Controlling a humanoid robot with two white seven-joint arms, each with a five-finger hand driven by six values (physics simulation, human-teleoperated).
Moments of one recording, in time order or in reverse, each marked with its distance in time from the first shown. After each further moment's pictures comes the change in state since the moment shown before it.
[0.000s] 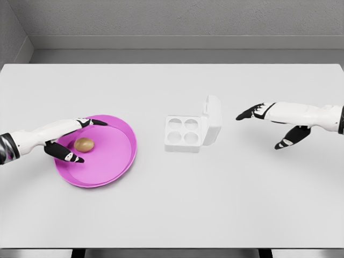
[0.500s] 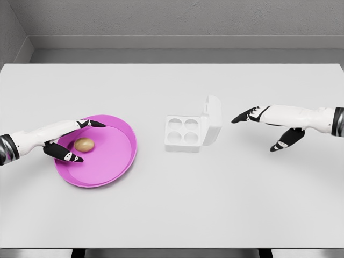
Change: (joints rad) left arm 0.003 -0.003 0.002 0.012 0.000 0.021 0.000; right arm -0.015 0.022 0.030 0.021 0.000 0.000 0.000
